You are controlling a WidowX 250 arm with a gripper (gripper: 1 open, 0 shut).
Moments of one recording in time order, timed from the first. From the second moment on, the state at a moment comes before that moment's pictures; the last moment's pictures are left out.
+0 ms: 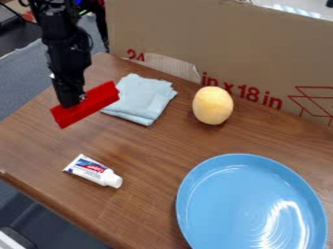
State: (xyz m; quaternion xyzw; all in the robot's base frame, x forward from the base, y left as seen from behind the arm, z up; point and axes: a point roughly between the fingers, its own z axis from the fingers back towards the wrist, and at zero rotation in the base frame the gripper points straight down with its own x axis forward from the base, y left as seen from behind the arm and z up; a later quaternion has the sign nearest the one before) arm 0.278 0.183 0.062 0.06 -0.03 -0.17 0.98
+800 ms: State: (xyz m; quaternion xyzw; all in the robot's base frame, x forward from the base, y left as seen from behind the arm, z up) arm 0.267 0.219 0.034 0.04 -0.02 -0.09 1.00
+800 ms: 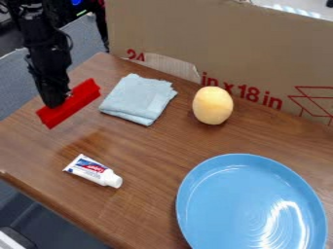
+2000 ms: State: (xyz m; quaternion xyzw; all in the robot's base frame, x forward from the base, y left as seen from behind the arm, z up) arm 0.261 0.224 0.024 0.03 0.00 -0.07 1.00
